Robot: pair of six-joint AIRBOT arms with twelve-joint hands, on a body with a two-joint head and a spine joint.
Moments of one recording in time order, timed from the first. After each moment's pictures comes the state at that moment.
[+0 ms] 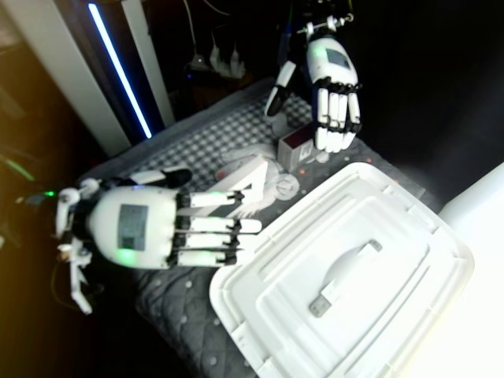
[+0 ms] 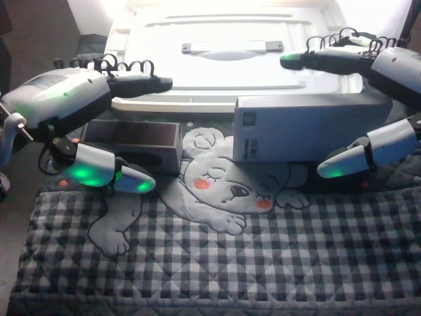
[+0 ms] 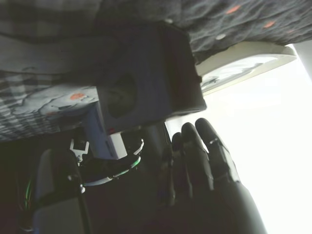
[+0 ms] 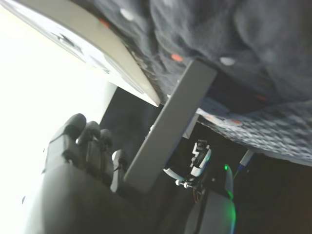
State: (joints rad) left arm 0.63 -0.95 1.09 -0.05 -0.70 0.94; right arm -0.54 -1.15 1.43 -0.15 0.96 -0.22
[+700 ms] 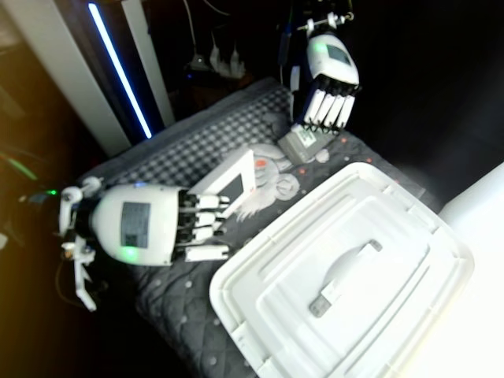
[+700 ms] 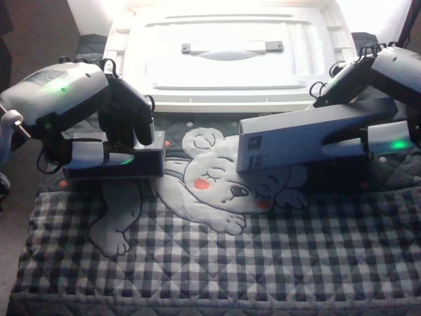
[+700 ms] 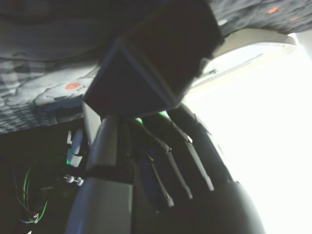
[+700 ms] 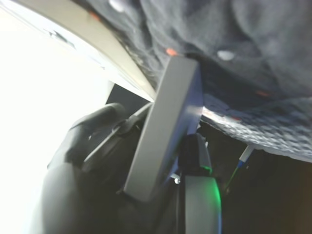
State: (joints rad) left arm 0.63 -0.95 1.09 -0.05 -0.74 0.93; right arm -0.54 -1.15 1.43 -0.15 0.97 -0.21
